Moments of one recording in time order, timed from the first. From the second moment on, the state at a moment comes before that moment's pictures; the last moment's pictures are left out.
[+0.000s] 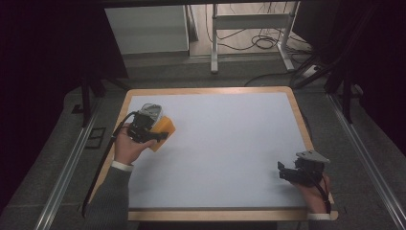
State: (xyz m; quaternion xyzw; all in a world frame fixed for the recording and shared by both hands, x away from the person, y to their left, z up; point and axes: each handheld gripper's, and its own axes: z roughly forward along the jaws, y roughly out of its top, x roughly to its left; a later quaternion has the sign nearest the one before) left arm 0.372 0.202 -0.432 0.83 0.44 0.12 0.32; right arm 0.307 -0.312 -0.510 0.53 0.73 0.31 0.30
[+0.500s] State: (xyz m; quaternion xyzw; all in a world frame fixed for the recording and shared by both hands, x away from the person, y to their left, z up) left arm 0.385 0.204 -0.427 0.83 0.45 0.12 0.32; right arm 0.307 -0.312 -0.510 0.53 0.73 0.31 0.30
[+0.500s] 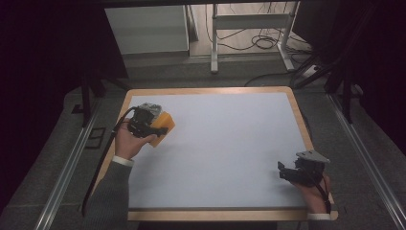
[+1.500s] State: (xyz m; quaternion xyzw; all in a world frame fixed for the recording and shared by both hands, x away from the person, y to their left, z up) left arm 0.412 0.215 -0.422 0.81 0.47 0.12 0.32; right arm 0.307 -0.313 -0.509 0.53 0.73 0.31 0.30
